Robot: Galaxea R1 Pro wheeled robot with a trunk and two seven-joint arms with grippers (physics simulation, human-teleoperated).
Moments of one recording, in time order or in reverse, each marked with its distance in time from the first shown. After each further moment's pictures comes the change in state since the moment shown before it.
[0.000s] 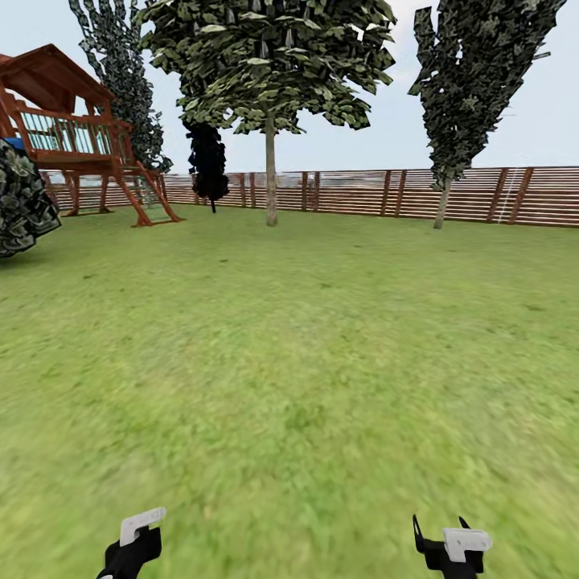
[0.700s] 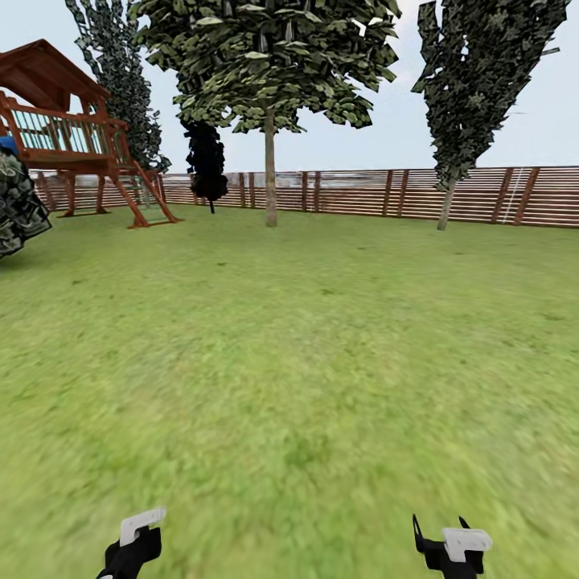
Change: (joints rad) left arm 0.000 0.000 0.000 0.000 0.000 0.000 0.000; right arm 0.000 0.000 0.000 0.000 0.000 0.000 0.000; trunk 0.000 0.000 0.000
